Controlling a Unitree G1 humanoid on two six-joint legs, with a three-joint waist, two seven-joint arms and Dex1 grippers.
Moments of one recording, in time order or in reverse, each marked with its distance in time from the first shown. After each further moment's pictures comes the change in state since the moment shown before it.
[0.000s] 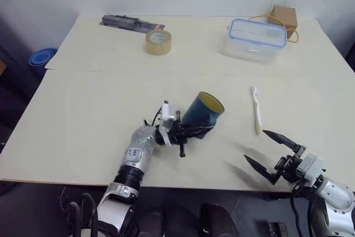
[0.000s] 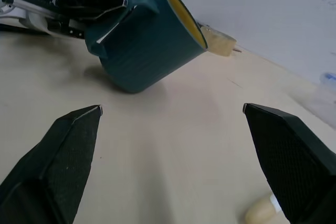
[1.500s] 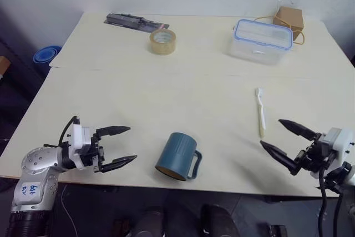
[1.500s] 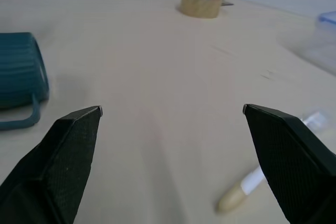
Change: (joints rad) left arm 0.496 0.646 0.331 -0.564 -0.091 0.096 -0.016; right arm 0.139 -0.175 -0.171 -0.349 0.175 0.640 -0.117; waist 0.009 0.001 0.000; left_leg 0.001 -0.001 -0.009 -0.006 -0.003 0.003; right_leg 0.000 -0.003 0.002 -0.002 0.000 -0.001
